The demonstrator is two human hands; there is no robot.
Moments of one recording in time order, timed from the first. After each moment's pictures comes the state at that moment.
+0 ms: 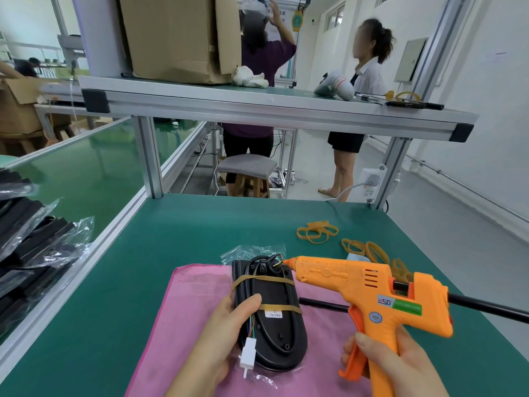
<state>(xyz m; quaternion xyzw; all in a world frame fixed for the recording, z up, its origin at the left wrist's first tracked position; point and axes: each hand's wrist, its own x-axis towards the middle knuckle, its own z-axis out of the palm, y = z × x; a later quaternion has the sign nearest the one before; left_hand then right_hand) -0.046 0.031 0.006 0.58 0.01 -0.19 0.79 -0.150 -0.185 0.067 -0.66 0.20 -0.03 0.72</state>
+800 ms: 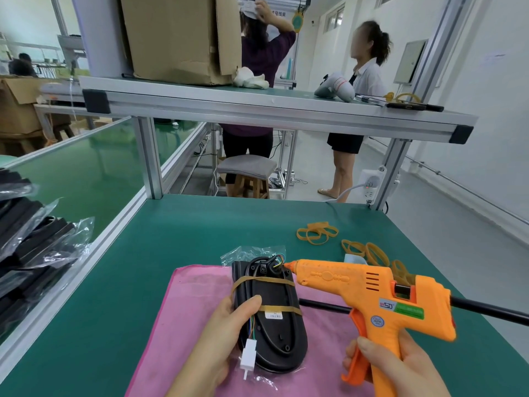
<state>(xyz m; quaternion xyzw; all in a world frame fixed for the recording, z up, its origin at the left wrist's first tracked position) -0.045 0.032 0.002 0.57 0.02 -0.19 0.80 -0.151 -0.187 0.068 -0.68 0.21 -0.02 0.71</state>
